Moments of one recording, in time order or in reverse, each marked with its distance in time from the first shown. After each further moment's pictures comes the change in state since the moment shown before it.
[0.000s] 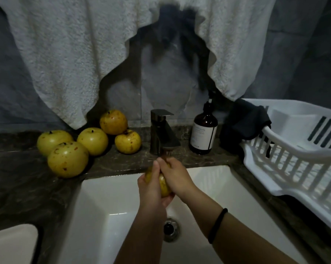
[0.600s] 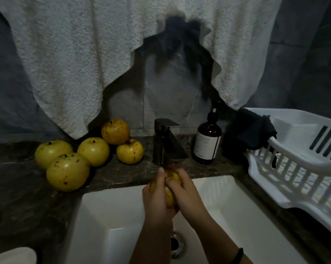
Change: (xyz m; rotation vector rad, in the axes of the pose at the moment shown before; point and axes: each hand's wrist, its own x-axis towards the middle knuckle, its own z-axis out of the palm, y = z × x) left_hand 0.010 0.005 -0.001 0.015 -0.130 -0.005; right_hand -0.010 0.012 0.008 0.235 0.085 -0.082
